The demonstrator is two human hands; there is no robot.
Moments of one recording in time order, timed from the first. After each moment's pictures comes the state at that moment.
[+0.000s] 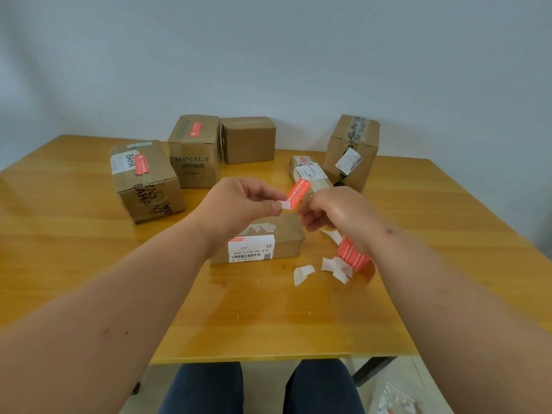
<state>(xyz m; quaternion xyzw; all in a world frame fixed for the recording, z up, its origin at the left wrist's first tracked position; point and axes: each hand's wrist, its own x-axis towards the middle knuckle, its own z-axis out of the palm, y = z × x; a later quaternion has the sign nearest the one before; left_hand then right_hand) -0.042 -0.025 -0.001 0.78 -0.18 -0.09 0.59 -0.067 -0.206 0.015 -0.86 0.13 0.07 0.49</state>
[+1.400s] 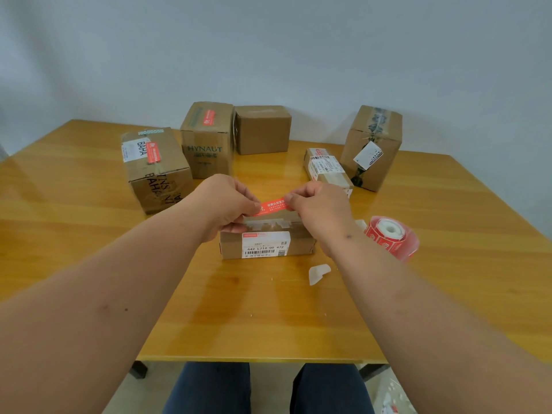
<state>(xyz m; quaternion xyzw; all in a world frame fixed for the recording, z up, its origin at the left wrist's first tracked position) -0.008 -0.004 -0.010 0.84 0.01 -0.16 0.52 -0.039 -0.162 -0.024 -0.88 0.12 -0.09 0.46</state>
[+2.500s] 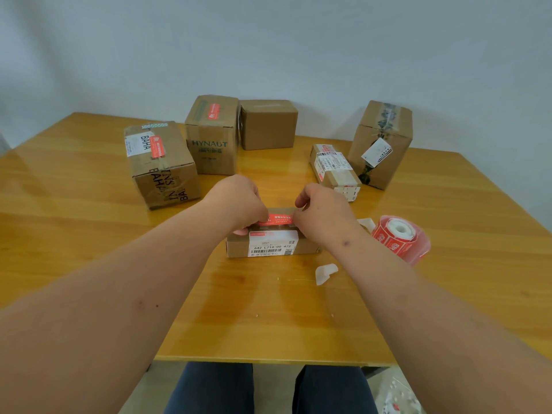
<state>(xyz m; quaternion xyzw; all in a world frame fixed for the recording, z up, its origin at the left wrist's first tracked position) 0.005 -0.017 -0.021 0.92 -0.01 -0.15 0.36 -0.028 -0.164 -0.034 -0.96 0.07 -0.04 0.26</state>
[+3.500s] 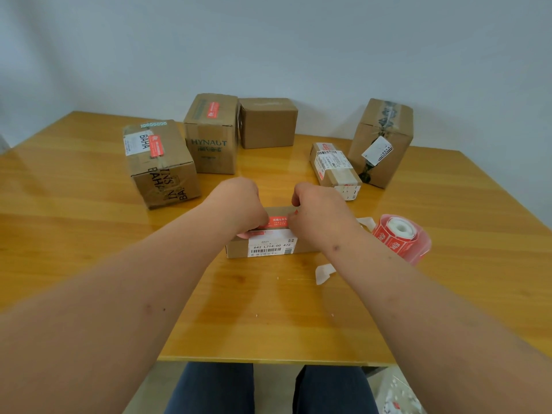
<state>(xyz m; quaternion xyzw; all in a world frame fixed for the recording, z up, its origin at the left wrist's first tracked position) 0.014 -0.022 -0.029 0.96 -0.04 -0.15 0.24 -0.030 -0.157 -0.031 -0.99 0.02 -0.06 0.13</state>
